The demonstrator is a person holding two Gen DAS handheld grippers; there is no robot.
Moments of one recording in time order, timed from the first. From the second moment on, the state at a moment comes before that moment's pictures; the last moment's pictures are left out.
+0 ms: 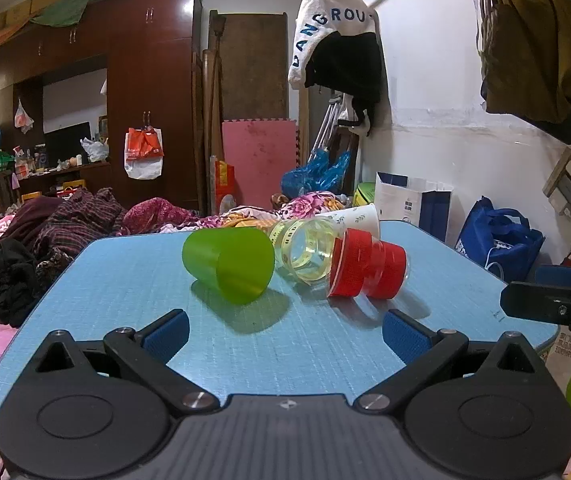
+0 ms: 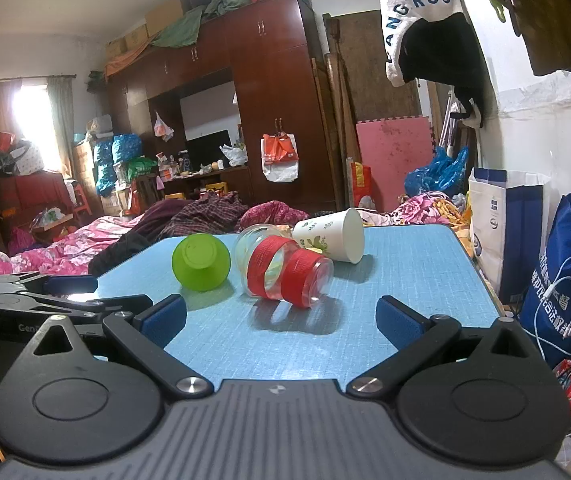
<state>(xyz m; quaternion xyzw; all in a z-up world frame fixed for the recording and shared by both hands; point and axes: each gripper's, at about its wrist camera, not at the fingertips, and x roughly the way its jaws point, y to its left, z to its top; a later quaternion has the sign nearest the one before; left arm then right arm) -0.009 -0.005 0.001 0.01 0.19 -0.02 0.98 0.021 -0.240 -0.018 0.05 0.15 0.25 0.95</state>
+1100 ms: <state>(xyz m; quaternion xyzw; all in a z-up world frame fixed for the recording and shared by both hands) -0.008 -0.007 0.000 0.01 0.19 -0.03 0.98 0.020 -0.241 -0.017 0.05 0.15 0.25 0.95</state>
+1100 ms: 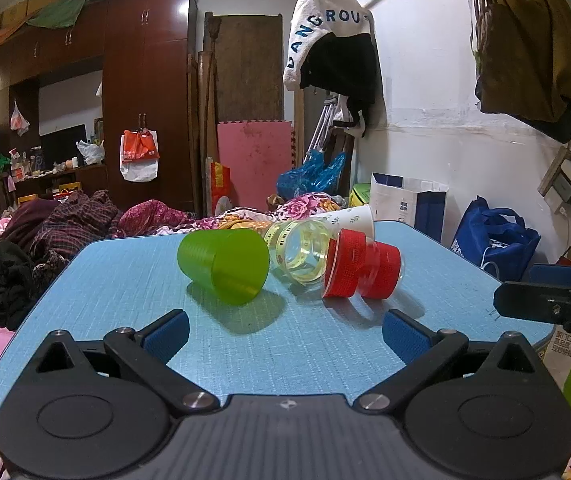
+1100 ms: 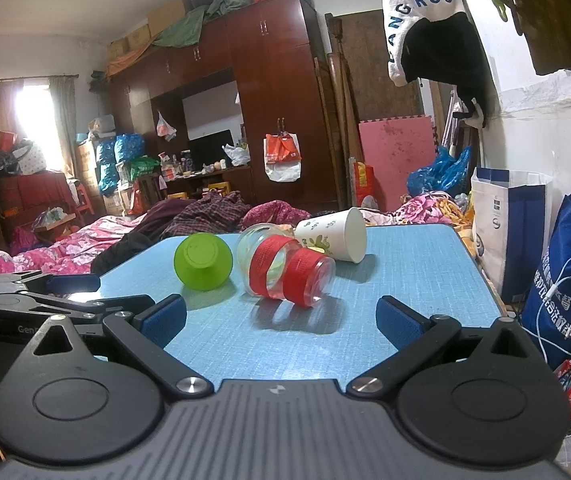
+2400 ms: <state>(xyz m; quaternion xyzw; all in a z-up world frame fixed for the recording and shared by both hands) 0.115 0.032 0.063 0.11 0.21 -0.23 0.94 0.075 -0.225 -0.017 0.06 0.19 0.21 0.96</state>
